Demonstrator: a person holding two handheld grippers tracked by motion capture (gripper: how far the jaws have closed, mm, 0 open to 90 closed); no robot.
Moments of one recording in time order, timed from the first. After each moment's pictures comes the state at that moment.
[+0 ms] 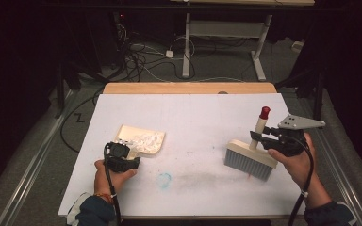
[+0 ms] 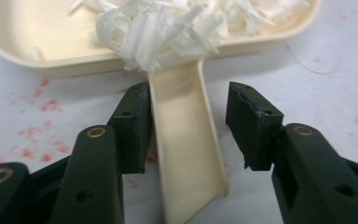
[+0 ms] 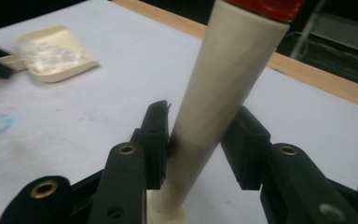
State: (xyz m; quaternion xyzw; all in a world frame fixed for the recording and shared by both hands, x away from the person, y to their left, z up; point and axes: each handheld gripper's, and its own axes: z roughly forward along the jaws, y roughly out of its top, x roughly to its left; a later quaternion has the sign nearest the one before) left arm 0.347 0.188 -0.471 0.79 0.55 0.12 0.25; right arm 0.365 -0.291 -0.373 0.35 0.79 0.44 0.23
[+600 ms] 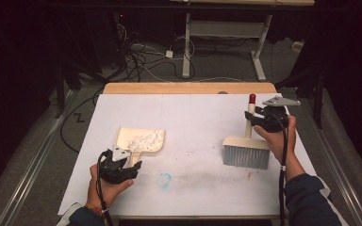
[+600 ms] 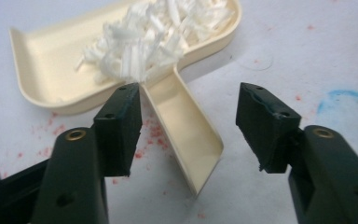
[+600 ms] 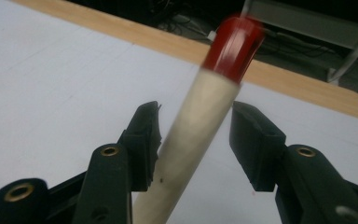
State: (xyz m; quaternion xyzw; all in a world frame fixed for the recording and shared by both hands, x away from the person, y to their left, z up) left arm 0.305 0.197 -0.462 0.81 0.44 0.21 0.34; right arm 0.441 -0.276 -0.388 0.44 0.75 0.39 0.29
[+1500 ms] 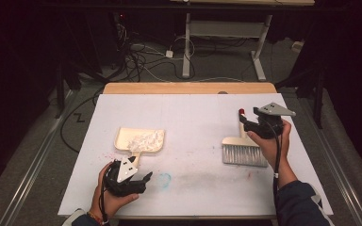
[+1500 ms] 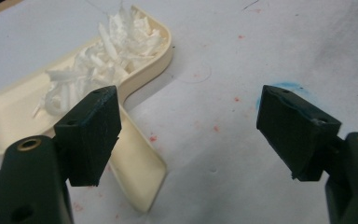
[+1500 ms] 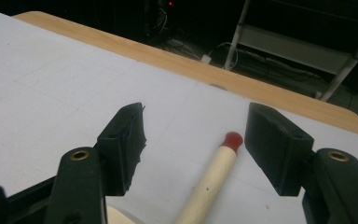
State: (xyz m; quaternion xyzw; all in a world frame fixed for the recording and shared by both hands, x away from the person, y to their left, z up) left arm 0.281 0.174 -0.475 0.83 0.34 0.26 0.37; right arm 0.424 -0.260 -0.403 0.41 0.73 0.42 0.34
